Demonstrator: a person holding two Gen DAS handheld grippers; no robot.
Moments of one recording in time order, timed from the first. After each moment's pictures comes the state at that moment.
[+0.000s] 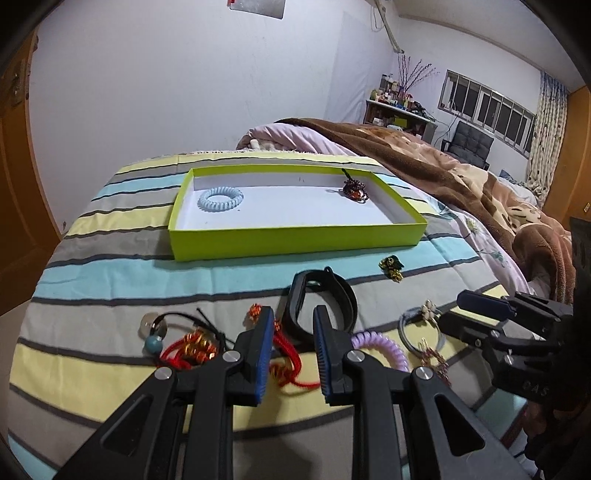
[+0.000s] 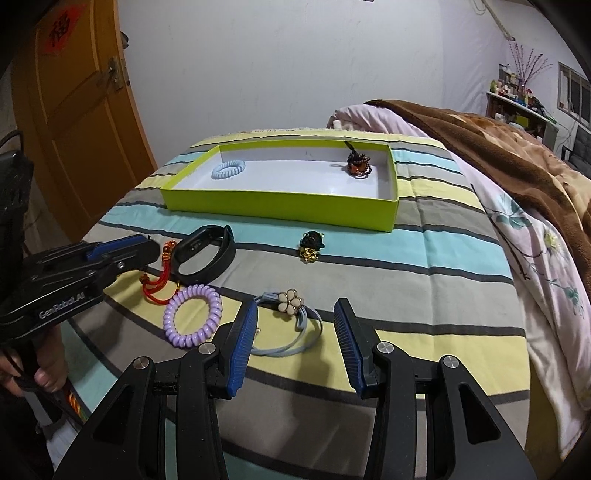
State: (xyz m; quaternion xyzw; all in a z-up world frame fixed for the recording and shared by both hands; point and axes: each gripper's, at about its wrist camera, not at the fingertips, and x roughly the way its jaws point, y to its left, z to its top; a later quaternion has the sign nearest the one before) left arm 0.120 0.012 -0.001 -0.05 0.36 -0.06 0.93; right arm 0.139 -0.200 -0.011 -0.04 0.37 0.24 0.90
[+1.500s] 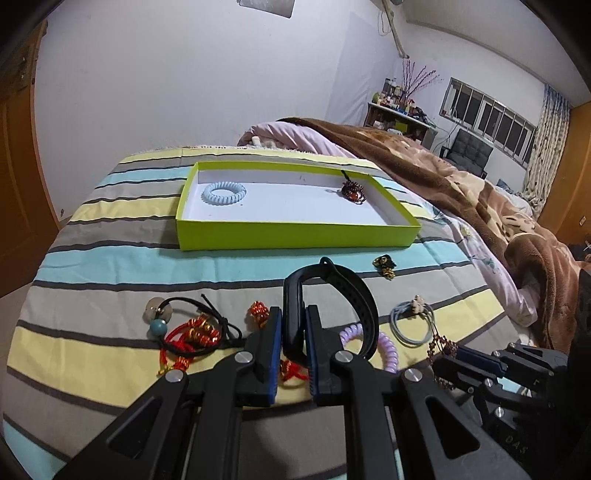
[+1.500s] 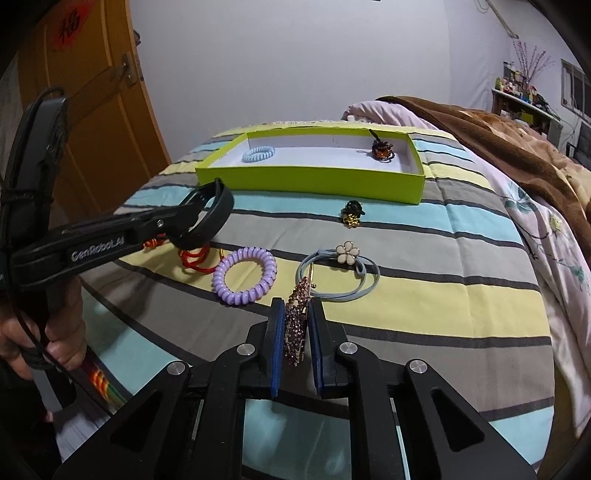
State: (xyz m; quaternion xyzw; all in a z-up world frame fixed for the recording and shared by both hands) left arm 0.103 0.026 0.008 -0.08 0.36 -0.06 0.93; right arm 0.093 -0.186 -0.014 -0.04 0.37 0.25 0.89
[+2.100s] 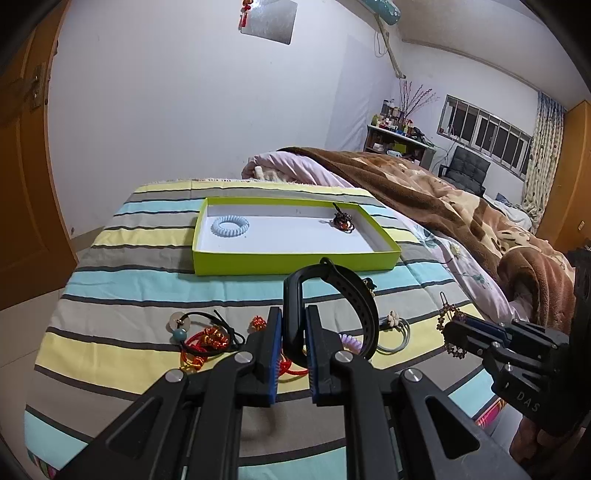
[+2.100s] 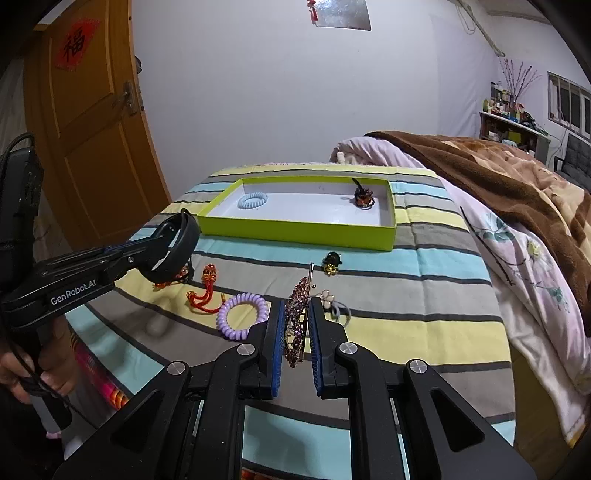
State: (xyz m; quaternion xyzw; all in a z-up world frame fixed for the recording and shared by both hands) left arm 0.076 0.020 0.041 -0.07 0.32 -0.05 0.94; right arm 0.087 -0.202 0.026 -0.03 0.32 0.24 0.92
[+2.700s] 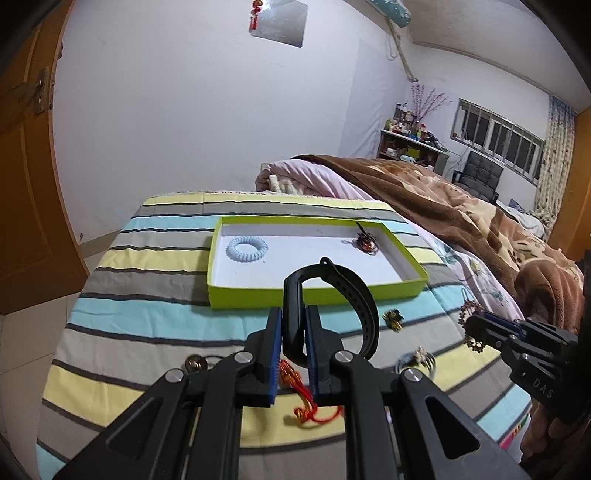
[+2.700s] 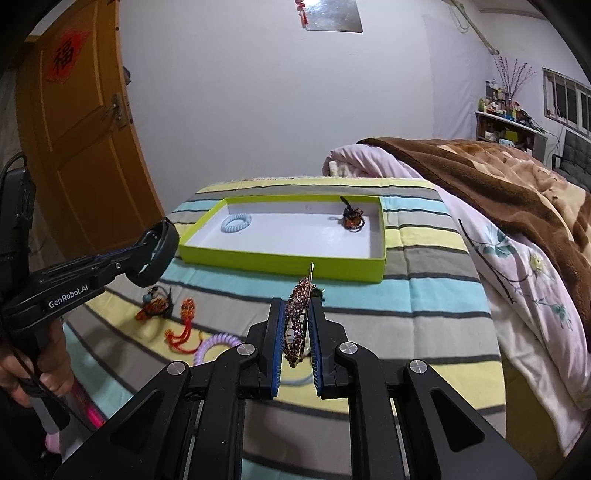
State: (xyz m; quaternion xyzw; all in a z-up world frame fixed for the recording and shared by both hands) left arm 0.116 0.034 0.046 -0.07 0.31 -0.02 0.95; right arm 0.131 -0.207 0.036 -0.01 0.31 0.23 0.92
